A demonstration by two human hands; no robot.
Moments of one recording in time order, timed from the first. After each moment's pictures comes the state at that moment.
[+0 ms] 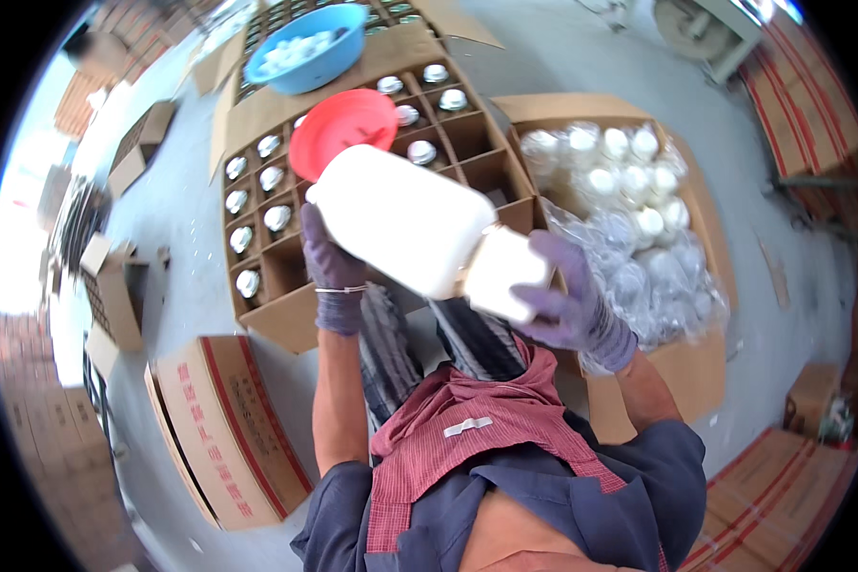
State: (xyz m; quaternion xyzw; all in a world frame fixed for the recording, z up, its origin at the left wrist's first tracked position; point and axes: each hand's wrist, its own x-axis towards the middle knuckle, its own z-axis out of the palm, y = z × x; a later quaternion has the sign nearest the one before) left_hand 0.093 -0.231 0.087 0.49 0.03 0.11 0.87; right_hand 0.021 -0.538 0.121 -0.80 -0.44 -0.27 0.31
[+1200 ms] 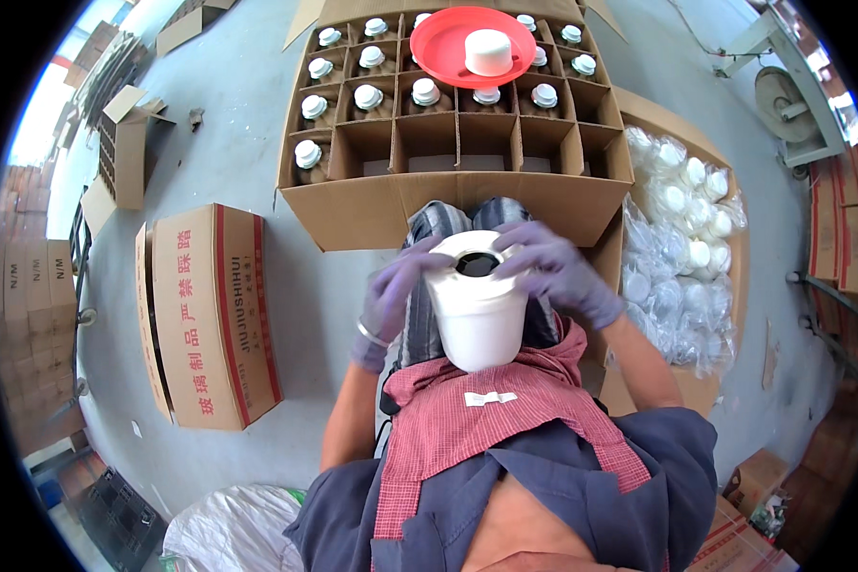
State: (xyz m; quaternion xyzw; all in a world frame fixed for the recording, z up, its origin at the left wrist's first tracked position) left_hand -0.093 -0.158 0.040 0.70 -0.01 0.04 0.71; right_hand 0.028 -0.417 0.054 -0.69 -0.44 0.14 0.55
